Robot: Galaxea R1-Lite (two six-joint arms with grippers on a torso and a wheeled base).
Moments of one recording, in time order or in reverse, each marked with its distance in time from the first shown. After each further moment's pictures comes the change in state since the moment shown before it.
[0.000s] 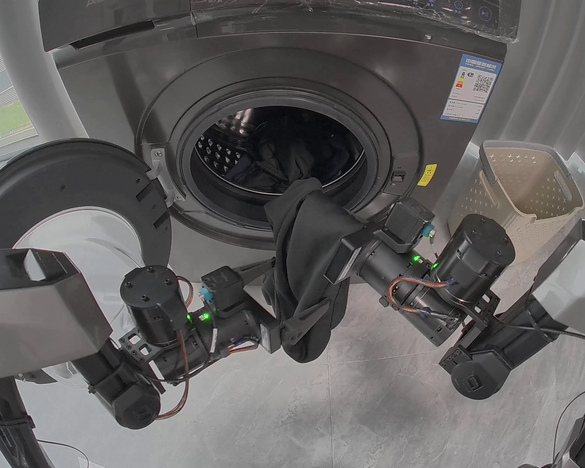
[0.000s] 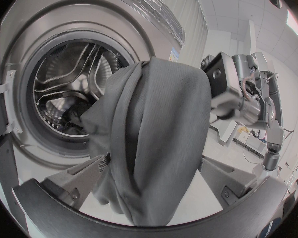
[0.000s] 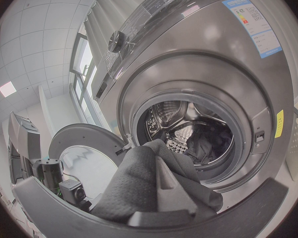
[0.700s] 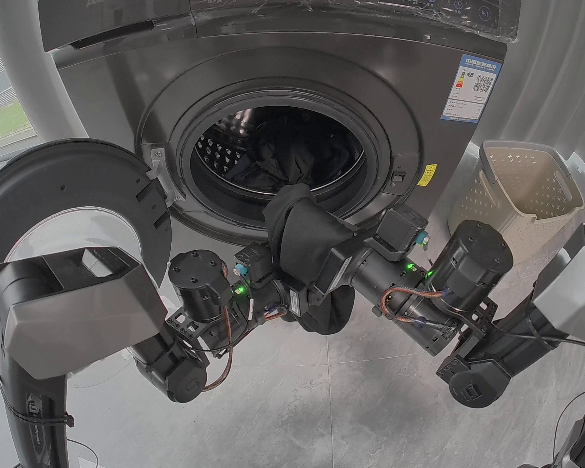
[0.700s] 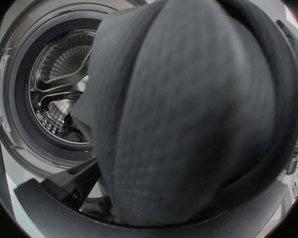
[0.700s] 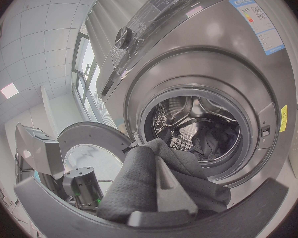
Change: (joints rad) left arm 0.007 0.201 -0.311 0.002 0.083 -0.024; right arm 0.043 -0.005 0.006 0.008 -0.011 0.000
